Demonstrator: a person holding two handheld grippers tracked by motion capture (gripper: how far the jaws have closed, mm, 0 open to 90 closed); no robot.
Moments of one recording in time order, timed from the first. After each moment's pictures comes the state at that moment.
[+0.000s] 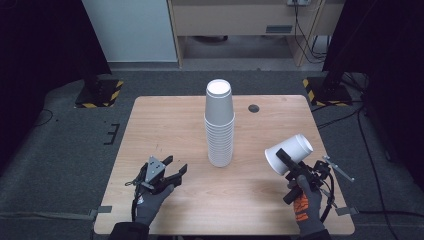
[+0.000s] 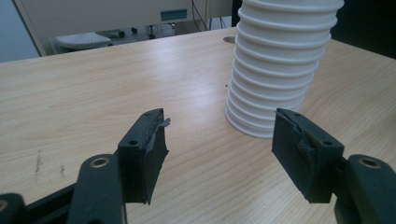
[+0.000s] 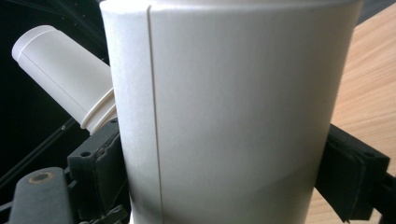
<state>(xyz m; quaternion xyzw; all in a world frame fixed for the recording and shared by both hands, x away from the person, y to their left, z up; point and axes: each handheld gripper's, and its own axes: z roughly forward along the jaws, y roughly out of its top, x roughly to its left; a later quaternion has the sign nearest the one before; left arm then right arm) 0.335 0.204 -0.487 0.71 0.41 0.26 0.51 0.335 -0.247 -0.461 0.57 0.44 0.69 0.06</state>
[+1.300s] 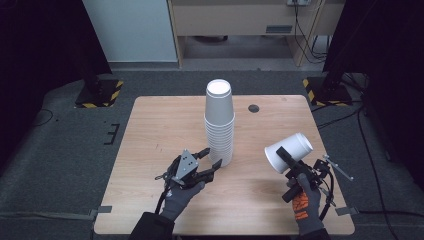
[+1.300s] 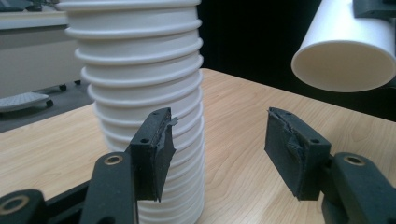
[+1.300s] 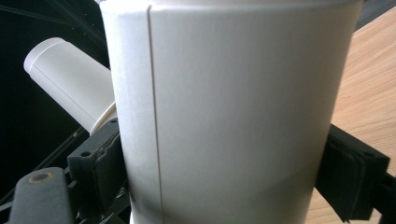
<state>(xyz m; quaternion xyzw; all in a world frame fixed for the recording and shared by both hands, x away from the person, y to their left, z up) 0.342 0.115 -0.454 0.72 0.29 0.24 0.58 0.339 -0.247 -0.461 0.56 0.43 0.71 0.05</state>
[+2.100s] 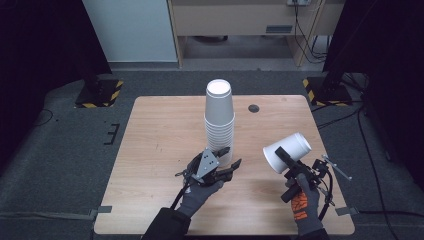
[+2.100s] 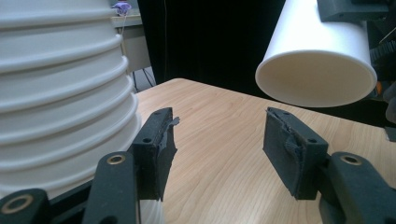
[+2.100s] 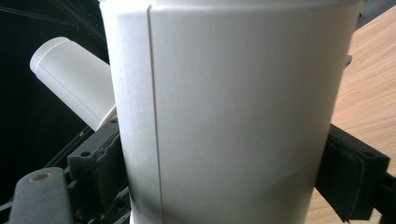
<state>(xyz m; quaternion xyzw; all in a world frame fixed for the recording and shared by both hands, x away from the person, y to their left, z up) 0.352 0.066 -0.456 0.73 0.24 0.23 0.60 0.339 -0.244 -0.461 0.56 0.43 0.71 0.03</state>
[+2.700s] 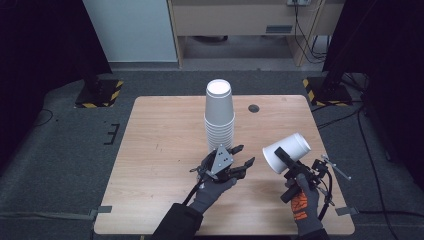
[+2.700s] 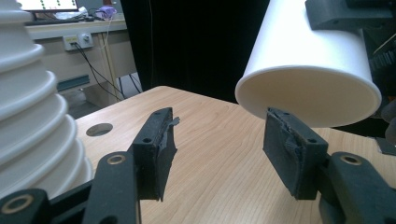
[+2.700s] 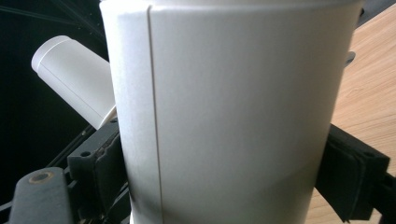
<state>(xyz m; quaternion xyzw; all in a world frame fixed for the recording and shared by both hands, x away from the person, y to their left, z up) 0.364 0.031 -0.459 0.73 0.23 0.22 0.61 0.339 -0.243 -0.462 0.56 0.43 0.71 0.03</state>
